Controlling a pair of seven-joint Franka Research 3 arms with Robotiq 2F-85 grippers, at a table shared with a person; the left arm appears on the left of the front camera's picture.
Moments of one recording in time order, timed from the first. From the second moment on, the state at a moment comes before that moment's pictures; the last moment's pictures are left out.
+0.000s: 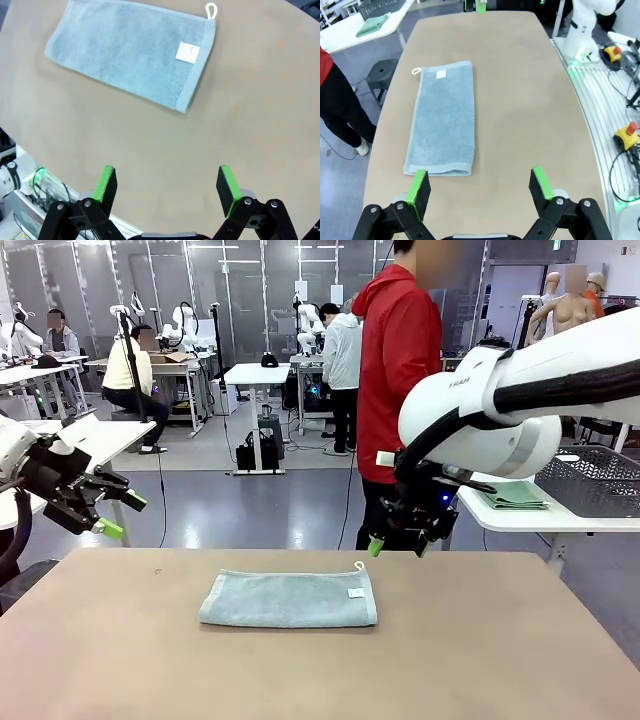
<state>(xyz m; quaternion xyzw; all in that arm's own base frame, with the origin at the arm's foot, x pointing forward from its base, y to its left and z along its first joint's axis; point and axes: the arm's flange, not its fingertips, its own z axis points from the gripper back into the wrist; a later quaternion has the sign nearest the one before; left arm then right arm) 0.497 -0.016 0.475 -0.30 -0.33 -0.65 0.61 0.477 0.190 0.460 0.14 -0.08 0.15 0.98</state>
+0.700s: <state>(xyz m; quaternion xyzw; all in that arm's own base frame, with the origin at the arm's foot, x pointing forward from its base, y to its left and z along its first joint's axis) 0.497 -0.015 0.475 -0.30 -0.33 -0.65 0.61 0.532 0.231 0.366 0.08 -0.11 0.03 0.99</state>
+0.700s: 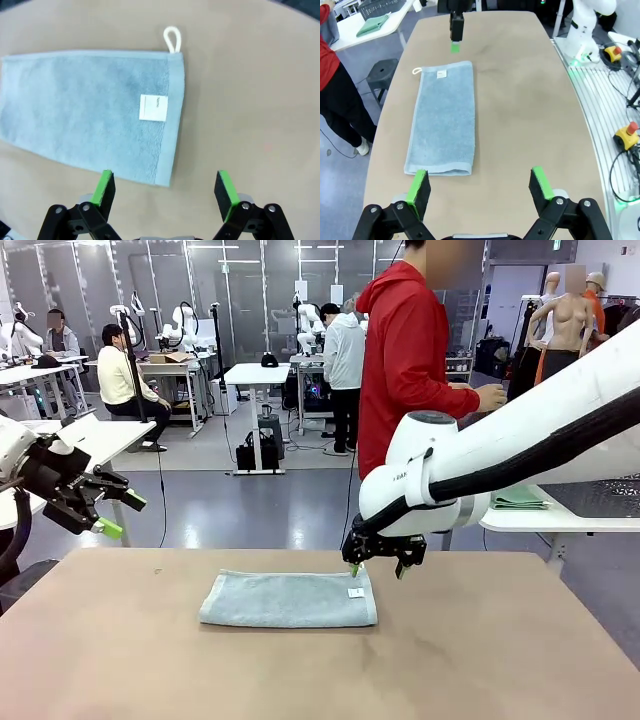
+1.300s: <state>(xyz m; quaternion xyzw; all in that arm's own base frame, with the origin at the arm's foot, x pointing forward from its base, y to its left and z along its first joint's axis) 0.497 -0.015 0.475 -0.30 -0.33 -0.65 0.61 0.550 0.245 0.328 0.06 -0.10 -0.01 0.99</state>
